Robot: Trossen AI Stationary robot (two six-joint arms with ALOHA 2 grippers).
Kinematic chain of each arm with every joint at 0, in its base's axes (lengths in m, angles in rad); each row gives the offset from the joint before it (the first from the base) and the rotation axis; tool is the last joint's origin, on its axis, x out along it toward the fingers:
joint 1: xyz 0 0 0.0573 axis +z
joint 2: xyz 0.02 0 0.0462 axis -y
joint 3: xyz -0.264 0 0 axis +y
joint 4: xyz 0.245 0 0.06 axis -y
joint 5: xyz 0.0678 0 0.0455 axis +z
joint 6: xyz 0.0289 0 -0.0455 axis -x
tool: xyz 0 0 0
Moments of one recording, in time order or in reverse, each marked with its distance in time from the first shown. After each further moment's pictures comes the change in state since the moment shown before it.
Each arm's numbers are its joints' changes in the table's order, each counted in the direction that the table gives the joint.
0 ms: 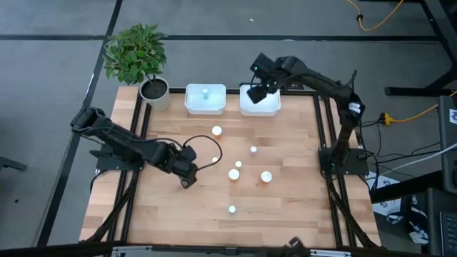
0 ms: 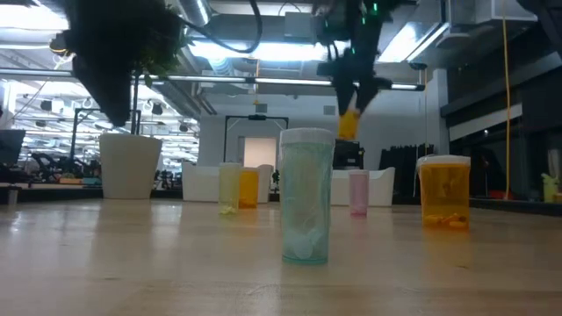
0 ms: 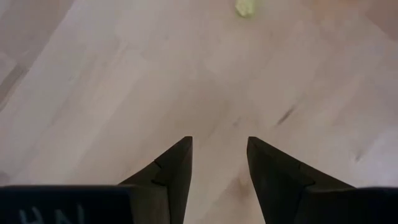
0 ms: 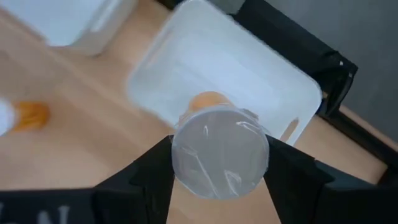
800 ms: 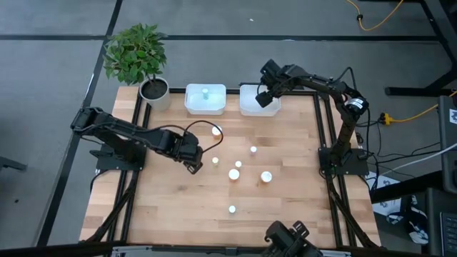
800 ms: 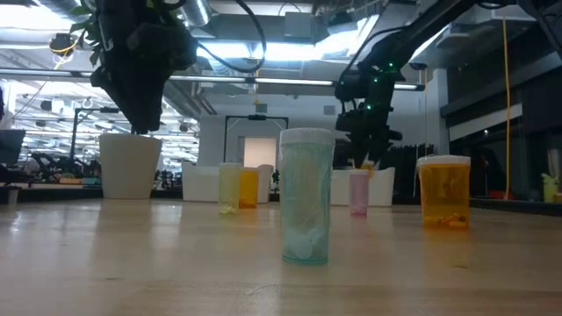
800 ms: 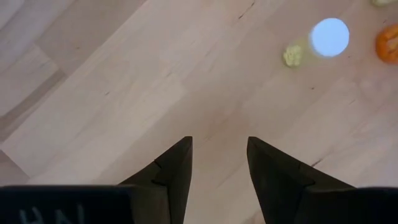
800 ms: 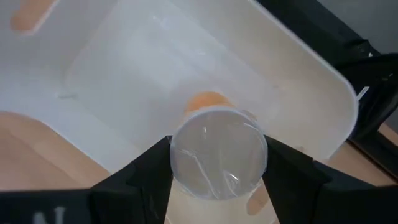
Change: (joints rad) left arm 0.171 0.000 0.000 0.002 0.000 0.001; right arm -0.189 -0.003 0.404 0.378 0.122 0.238
